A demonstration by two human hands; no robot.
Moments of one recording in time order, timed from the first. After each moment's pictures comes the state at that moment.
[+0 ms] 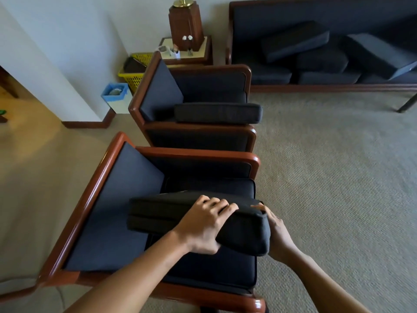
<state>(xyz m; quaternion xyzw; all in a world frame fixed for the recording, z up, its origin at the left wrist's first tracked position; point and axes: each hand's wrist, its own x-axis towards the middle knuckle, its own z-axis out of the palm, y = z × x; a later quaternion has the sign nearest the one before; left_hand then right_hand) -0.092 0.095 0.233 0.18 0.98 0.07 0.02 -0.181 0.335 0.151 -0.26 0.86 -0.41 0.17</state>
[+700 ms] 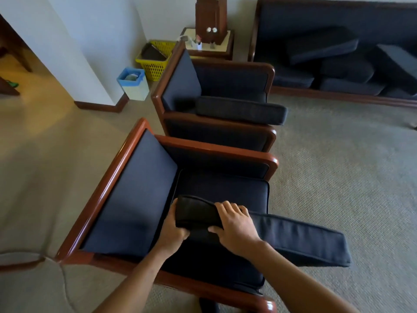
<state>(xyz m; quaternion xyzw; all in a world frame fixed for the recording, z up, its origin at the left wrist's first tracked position) 0.008 -0.008 0.122 -0.31 0.74 0.59 -0.05 -0.122 0.179 0.169 -0.44 0.88 -0.13 0.15</state>
